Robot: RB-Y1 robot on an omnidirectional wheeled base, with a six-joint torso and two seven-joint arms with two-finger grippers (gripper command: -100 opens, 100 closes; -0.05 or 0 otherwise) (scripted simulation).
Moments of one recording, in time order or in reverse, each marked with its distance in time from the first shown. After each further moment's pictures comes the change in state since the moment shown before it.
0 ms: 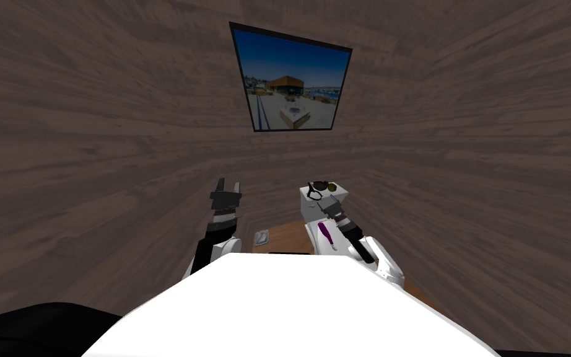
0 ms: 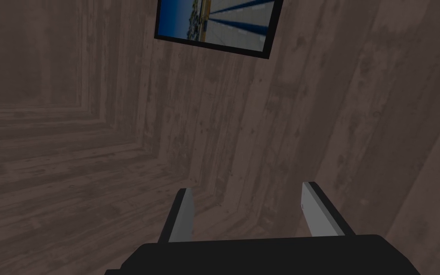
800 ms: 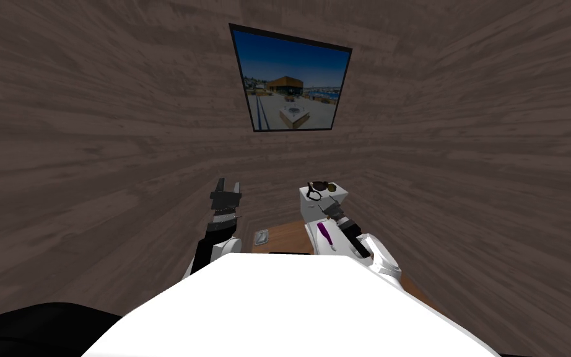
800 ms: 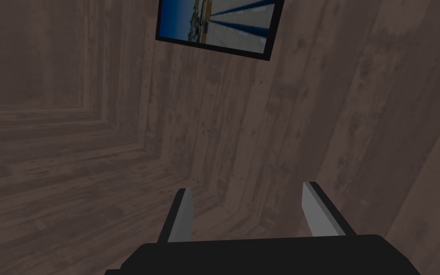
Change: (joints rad) left arm 0.000 0.000 0.000 0.000 0.000 0.000 0.000; right arm -0.065 0.005 -0.056 0.103 0.188 0.030 0.215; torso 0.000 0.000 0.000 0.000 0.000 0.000
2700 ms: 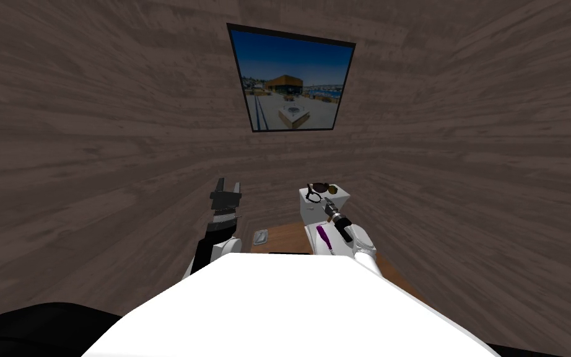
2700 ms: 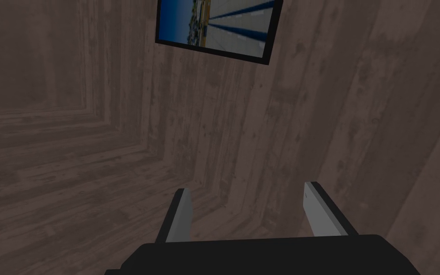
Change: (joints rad) left arm 0.000 0.000 0.000 0.000 0.000 0.000 0.000; right arm -0.226 0.116 -0.167 0.270 0.463 0.149 0.489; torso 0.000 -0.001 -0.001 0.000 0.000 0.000
